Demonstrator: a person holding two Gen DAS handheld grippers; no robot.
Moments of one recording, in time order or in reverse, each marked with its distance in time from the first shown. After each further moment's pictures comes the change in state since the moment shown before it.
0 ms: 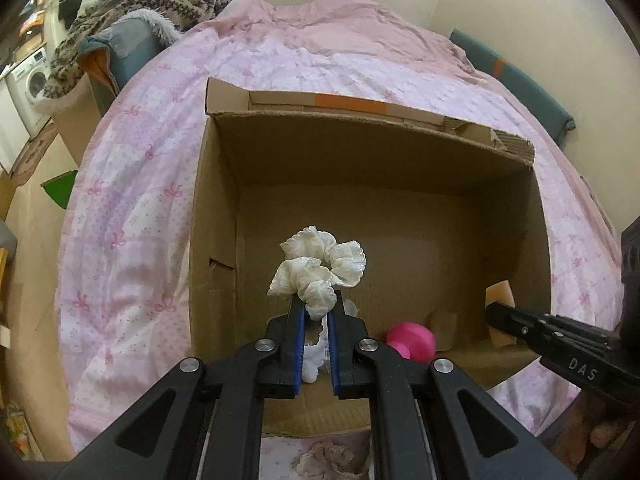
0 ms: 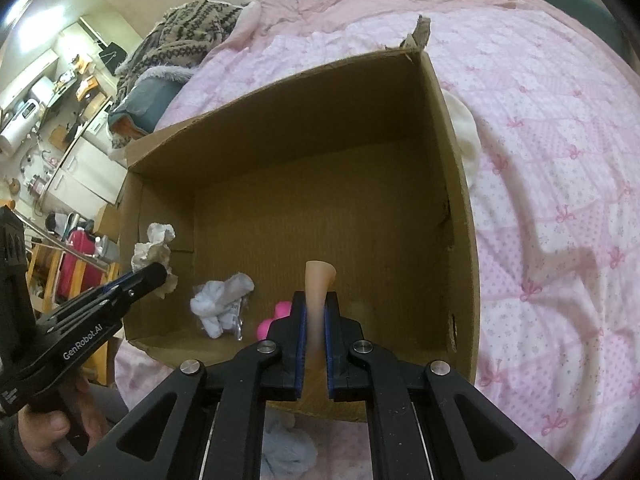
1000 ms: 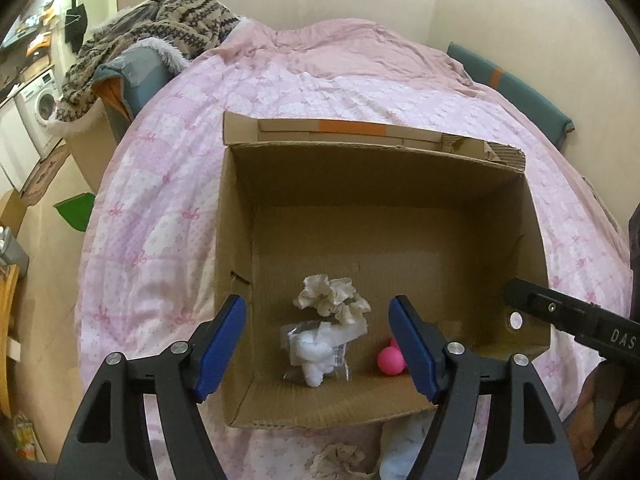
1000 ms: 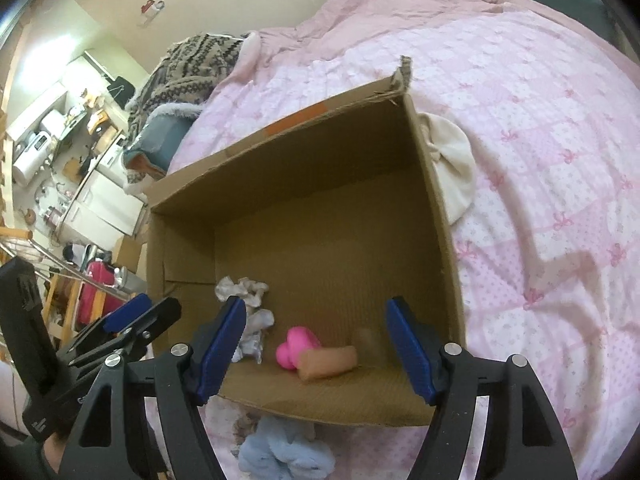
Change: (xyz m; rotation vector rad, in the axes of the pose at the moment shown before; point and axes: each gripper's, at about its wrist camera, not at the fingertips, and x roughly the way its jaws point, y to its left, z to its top) left arm -0.021 0.001 -0.004 0.033 -0.076 0.044; right arm -0.026 -0.013 0.002 0.064 -0.104 0.049
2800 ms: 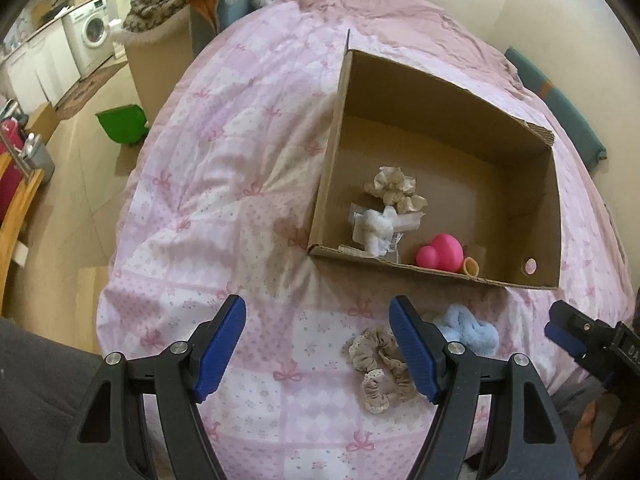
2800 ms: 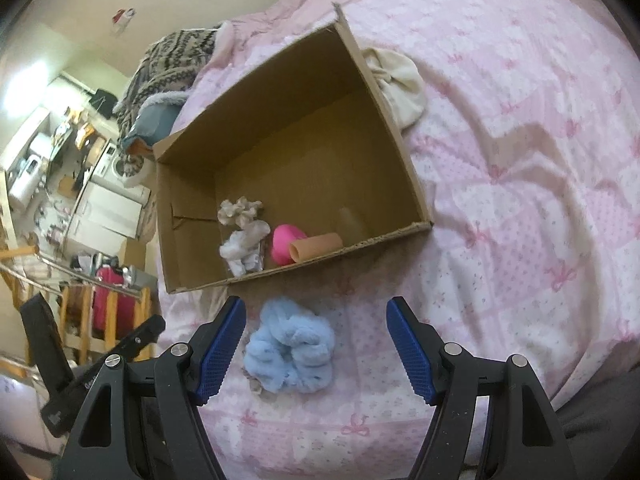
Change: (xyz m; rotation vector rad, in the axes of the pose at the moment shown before) left arm -0.049 0.046 -0.085 -0.226 0.140 0.067; right arm -0.031 -0.015 -0.078 0.160 0.096 0.037
